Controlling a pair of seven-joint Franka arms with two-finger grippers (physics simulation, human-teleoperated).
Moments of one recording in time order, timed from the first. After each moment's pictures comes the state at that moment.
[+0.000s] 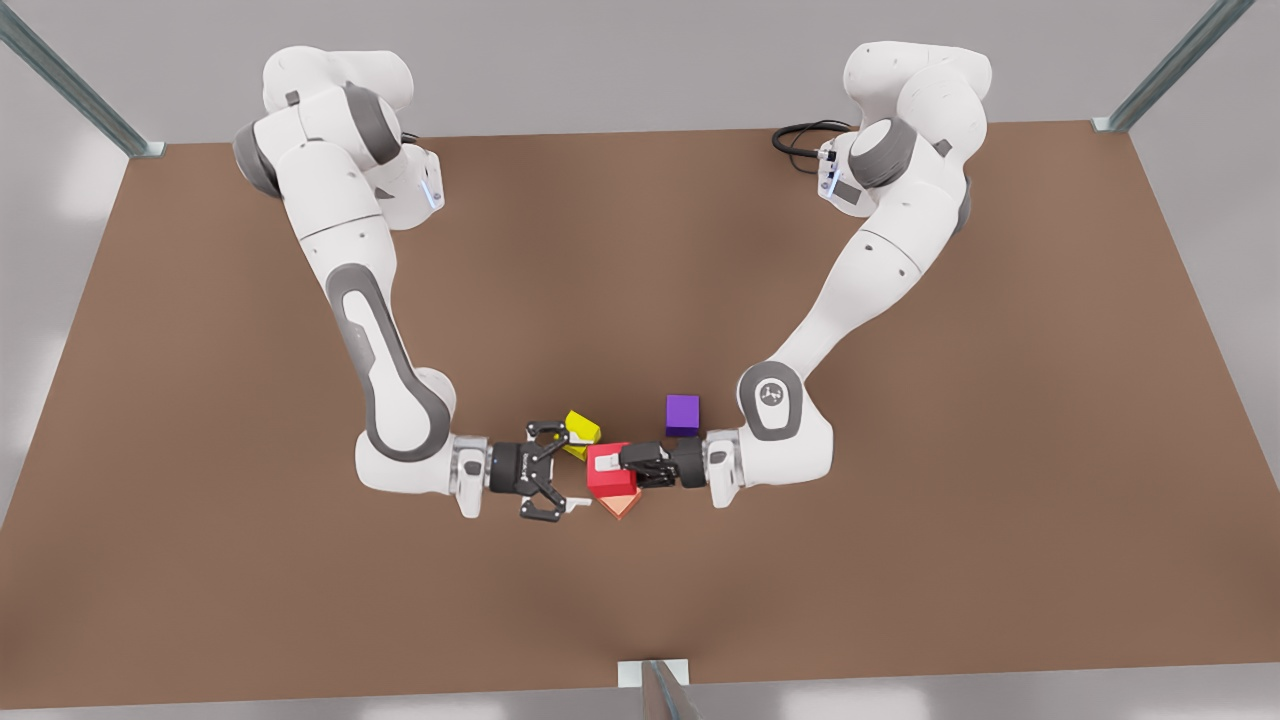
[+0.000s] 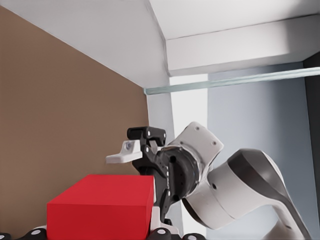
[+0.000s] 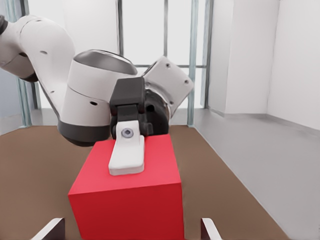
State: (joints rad) left arm -0.17 1.12 -0.68 -1.03 -1.04 2.39 0.44; right arm 0.28 0.79 0.08 -1.38 1.56 2.03 -2.15
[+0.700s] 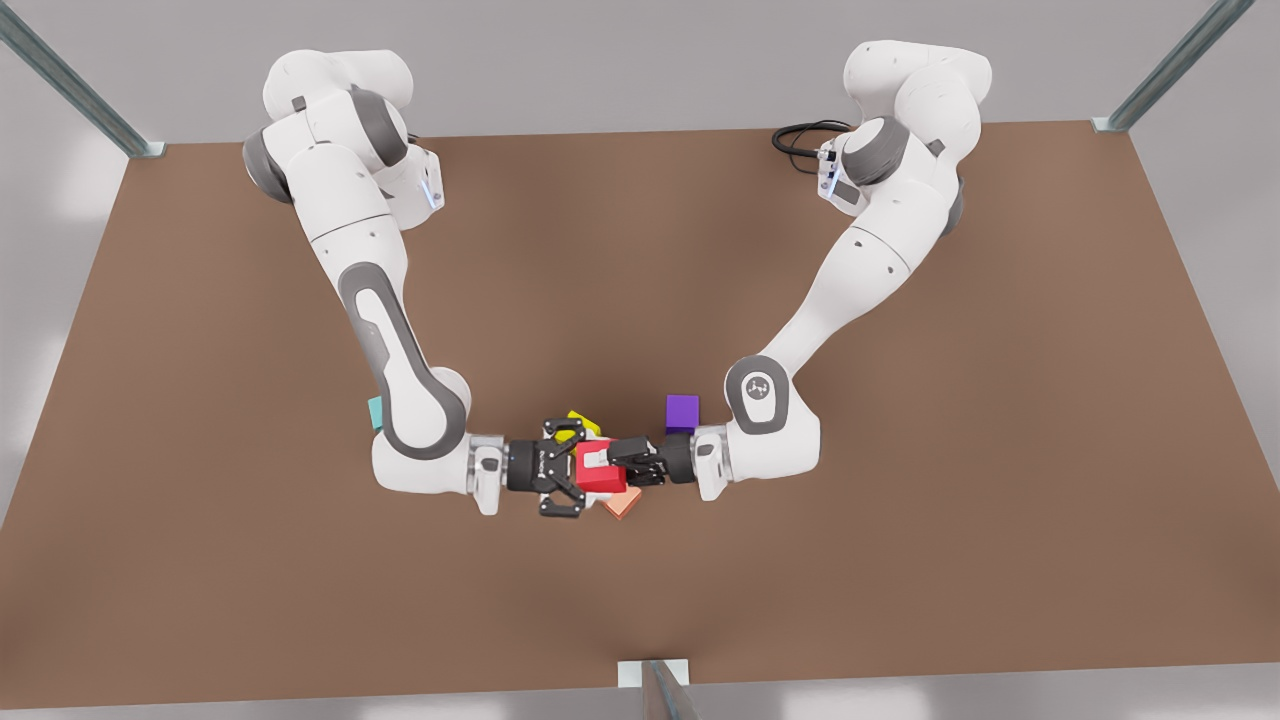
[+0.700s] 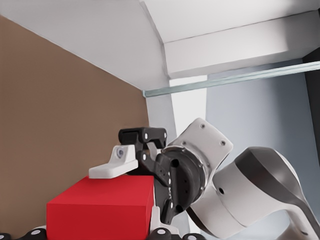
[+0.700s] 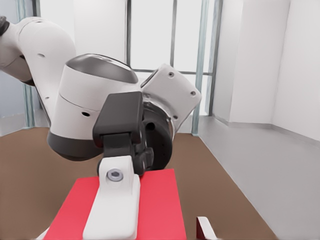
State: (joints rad) left arm -0.20 1.12 -0.68 -1.01 -1.04 2.43 0.47; right arm 0.30 0.81 0.10 -1.34 1.56 2.04 -2.17
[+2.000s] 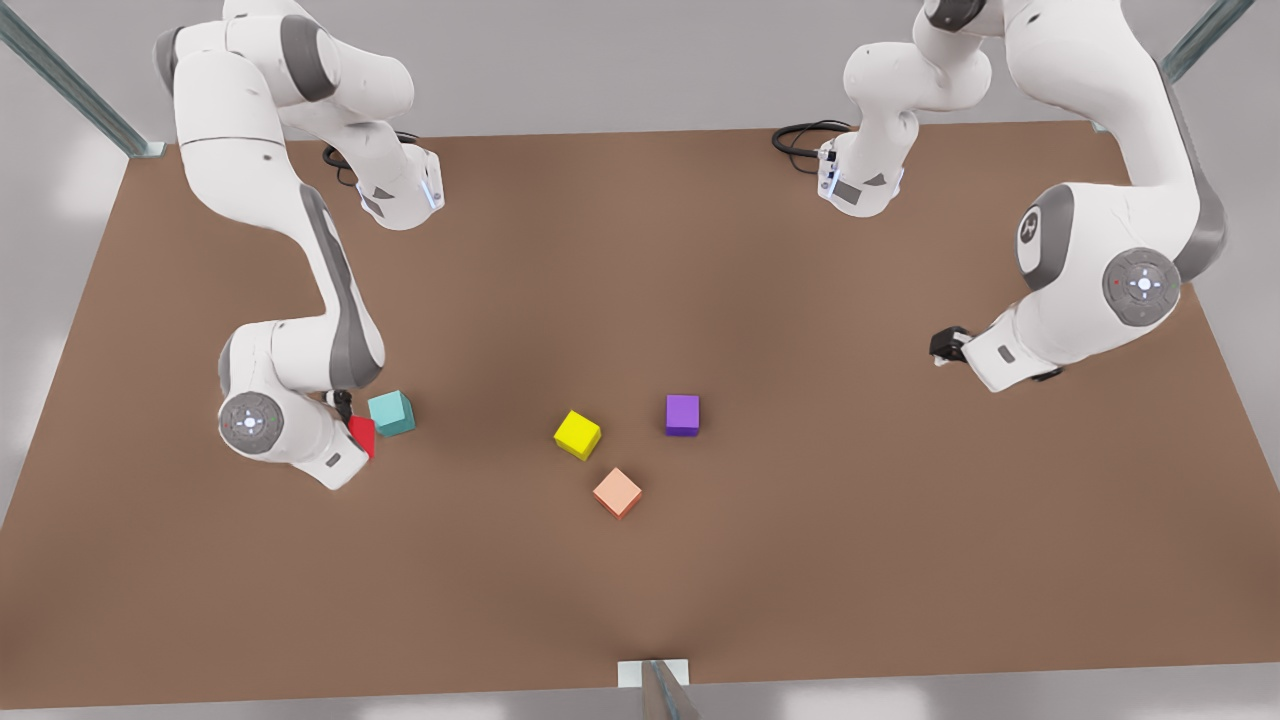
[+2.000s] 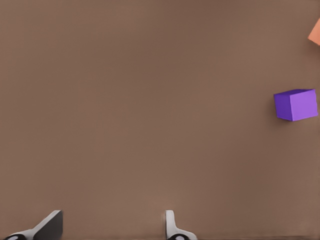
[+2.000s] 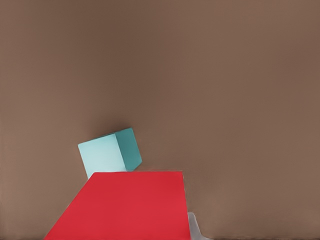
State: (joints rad) left arm -0.13 0.24 0.02 -1.49 0.00 1.56 0.19; right arm 0.10 0.43 0.00 -1.68 -0.10 1.88 -1.41
